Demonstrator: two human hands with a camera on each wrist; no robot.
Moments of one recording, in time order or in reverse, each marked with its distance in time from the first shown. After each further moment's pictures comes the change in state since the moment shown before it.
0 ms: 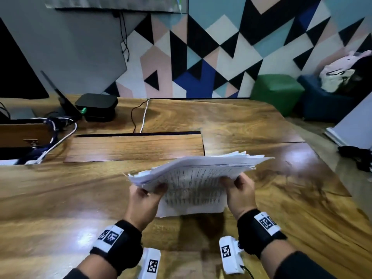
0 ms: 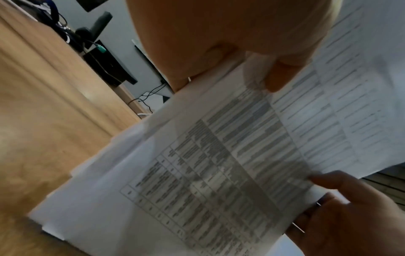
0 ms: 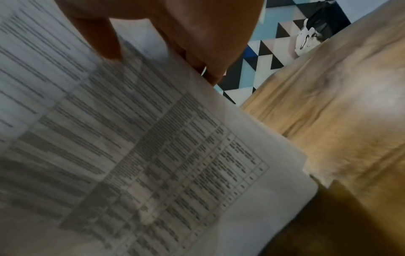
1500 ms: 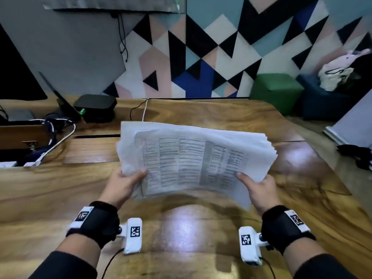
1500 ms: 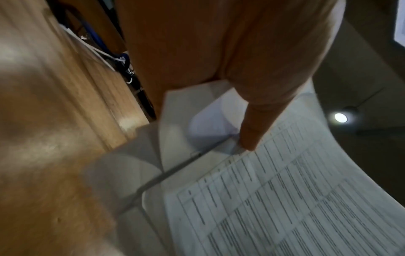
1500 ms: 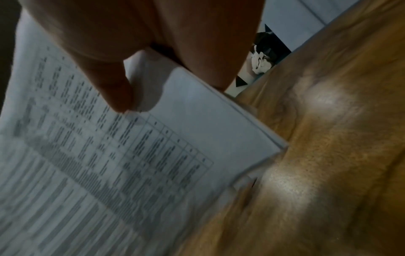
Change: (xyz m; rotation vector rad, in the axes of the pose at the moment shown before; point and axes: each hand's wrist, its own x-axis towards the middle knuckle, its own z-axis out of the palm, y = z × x) left_hand 0.061 -0.014 -0.052 0.028 -0.007 -0.260; right_hand 0.024 0.002 -0.051 -0.023 -0.027 0.123
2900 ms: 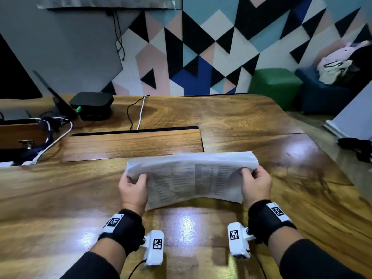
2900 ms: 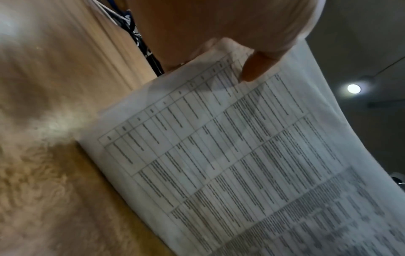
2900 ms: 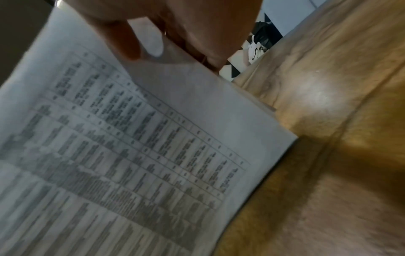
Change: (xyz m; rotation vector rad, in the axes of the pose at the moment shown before) left_hand -0.021 -0.039 0.047 0.005 0.399 0.191; right_hand 0.000 0.030 0.022 -0.064 0.313 -0.112
